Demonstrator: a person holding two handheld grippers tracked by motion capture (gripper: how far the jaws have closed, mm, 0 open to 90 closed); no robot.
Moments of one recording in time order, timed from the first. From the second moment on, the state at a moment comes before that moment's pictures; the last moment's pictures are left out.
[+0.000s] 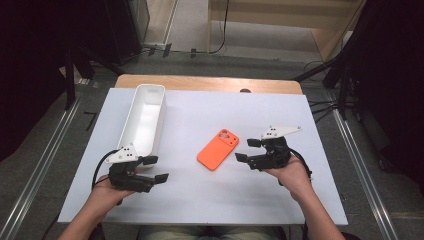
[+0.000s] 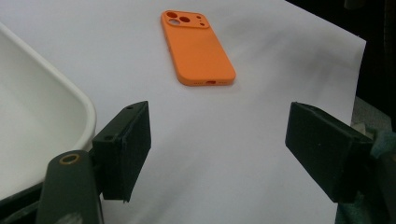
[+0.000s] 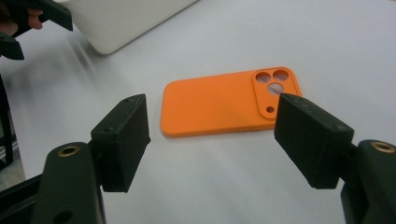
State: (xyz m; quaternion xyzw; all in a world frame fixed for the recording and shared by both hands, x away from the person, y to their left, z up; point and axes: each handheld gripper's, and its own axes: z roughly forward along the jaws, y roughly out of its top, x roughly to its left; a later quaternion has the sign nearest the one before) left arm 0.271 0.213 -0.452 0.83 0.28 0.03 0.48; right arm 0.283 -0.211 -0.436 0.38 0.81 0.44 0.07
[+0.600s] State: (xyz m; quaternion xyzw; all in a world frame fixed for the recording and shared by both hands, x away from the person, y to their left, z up) left arm 0.271 0.213 -0.452 0.83 0.29 0.03 0.48; right arm 0.253 -0.221 -0.443 0.39 0.80 0.44 0.07
